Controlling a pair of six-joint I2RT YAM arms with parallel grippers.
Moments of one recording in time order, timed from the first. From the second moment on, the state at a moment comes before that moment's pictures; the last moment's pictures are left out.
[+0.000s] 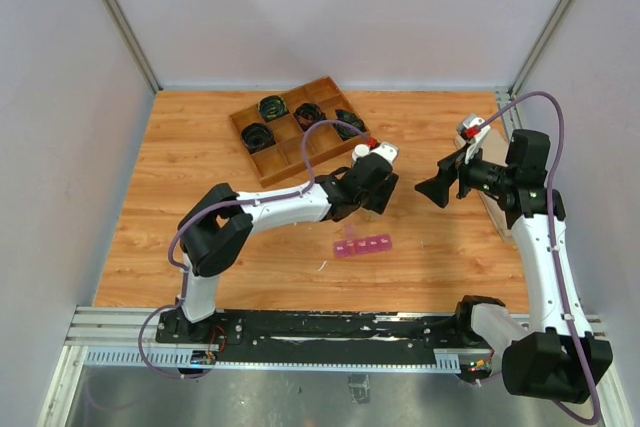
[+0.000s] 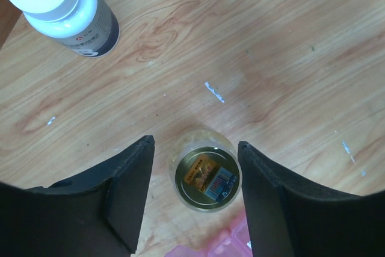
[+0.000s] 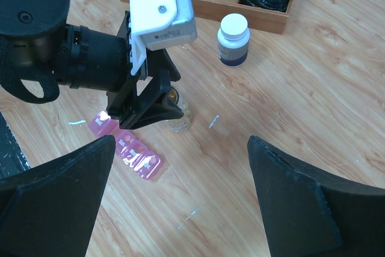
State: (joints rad) left arm -0.99 1.93 1.39 -0.15 -0.31 -0.32; right arm -0.11 1.00 0.97 -0.56 -0.93 -0.37
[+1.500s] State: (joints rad) left arm -1.03 1.42 0.99 0.00 -0.27 -0.36; right arm -0.10 0.96 0.89 -0.54 -1.12 -0.49
